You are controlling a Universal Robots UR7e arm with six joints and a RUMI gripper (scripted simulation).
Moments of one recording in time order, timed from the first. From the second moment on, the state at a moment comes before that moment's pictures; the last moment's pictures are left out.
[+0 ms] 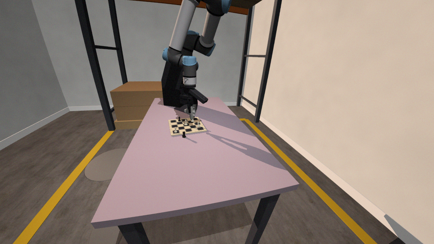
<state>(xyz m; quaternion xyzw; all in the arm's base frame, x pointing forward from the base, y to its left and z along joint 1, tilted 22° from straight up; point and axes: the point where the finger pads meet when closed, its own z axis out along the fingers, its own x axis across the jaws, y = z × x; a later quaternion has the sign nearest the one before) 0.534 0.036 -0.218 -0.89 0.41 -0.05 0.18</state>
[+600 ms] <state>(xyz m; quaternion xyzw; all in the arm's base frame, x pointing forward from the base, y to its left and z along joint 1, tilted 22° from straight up) 0.521 0.020 -0.164 -0.89 0.41 -0.05 0.18</state>
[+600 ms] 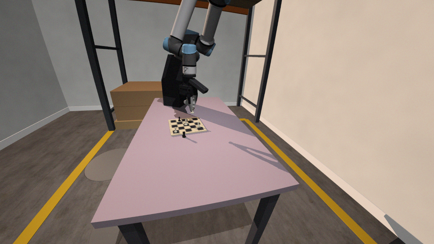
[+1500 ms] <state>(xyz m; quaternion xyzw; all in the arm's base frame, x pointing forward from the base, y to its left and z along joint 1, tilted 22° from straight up) 0.473 -0.026 -0.186 -0.77 0.61 0.01 0.19</state>
